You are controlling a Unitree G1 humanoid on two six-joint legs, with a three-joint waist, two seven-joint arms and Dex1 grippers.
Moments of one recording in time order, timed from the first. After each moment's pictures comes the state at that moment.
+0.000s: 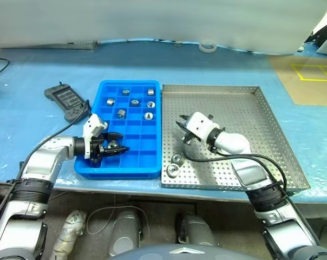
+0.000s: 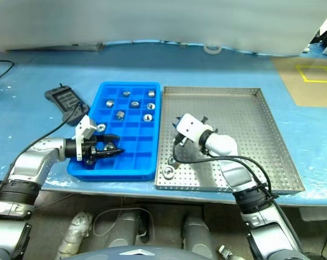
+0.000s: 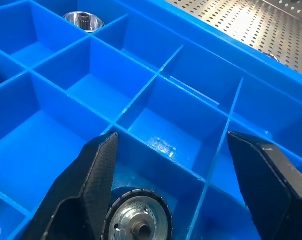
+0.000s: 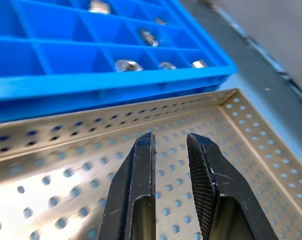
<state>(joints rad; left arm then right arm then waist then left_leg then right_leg) -0.40 0.65 -0.02 0.22 -0.37 0.42 -1.21 -0.35 -0.49 0.25 -0.15 -0.15 0.20 0.67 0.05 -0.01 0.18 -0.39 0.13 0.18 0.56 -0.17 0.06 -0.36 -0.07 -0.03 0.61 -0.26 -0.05</state>
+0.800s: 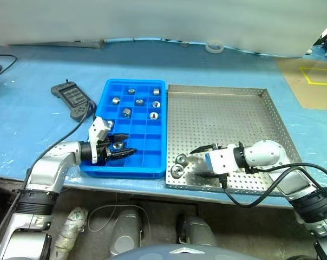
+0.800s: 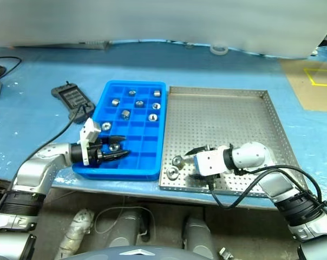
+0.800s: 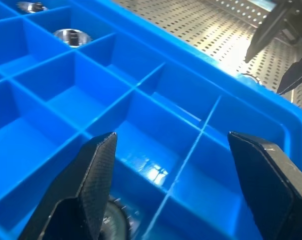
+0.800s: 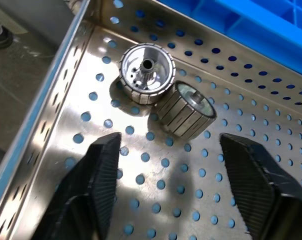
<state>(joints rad) -0.29 0.58 0.02 0.02 -0.42 0.48 -1.11 -0.29 -0.85 0.30 -0.18 -0.06 -0.10 1.17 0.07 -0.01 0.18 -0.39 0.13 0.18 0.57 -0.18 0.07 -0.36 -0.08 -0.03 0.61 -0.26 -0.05</state>
